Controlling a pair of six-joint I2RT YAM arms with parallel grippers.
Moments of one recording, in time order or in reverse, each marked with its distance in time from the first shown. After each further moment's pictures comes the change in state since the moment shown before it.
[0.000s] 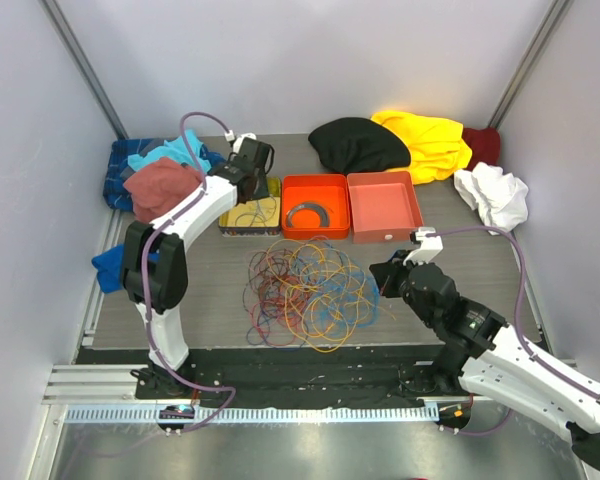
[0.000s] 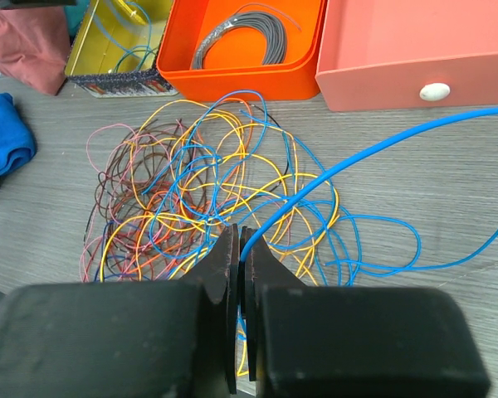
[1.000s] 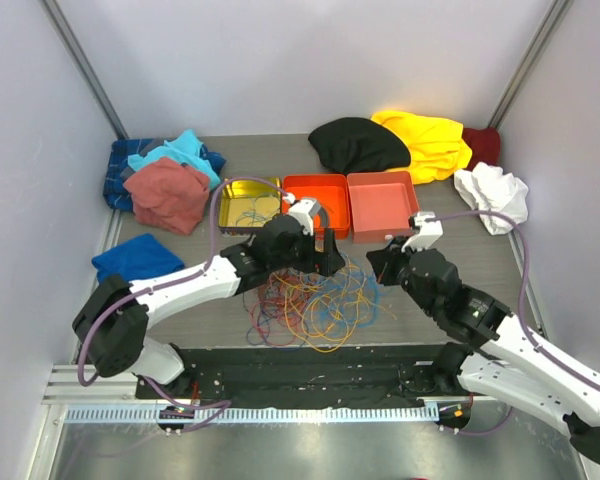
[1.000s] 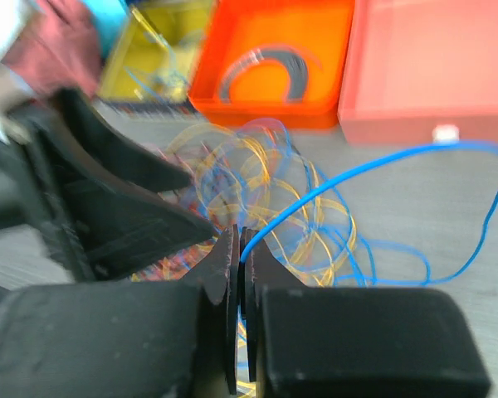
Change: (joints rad) left arm -0.435 -0.425 -0.632 0.532 0.429 -0.082; right arm 0.000 0.068 0.111 -0.028 -0.015 -0.017
